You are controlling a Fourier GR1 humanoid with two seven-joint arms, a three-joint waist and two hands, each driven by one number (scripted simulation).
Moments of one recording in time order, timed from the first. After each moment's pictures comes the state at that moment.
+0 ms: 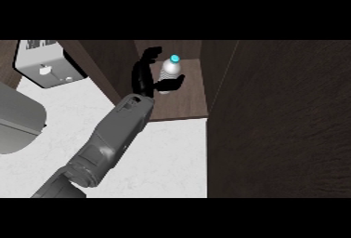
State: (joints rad) left arm -1.07 0.01 -0.37 -0.22 0.41 0.83 -0.40; right arm 1.08 -0.33 0.22 -2.47 -0.09 0.36 -0.55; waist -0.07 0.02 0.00
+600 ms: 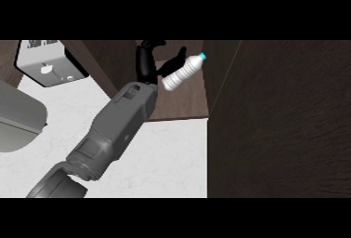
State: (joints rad) left arm -1.12 0.01 -0.23 -0.31 0.50 0.71 -0.60; right arm 1.08 -0.33 0.21 -2.46 -0.10 0.39 -0.56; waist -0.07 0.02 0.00
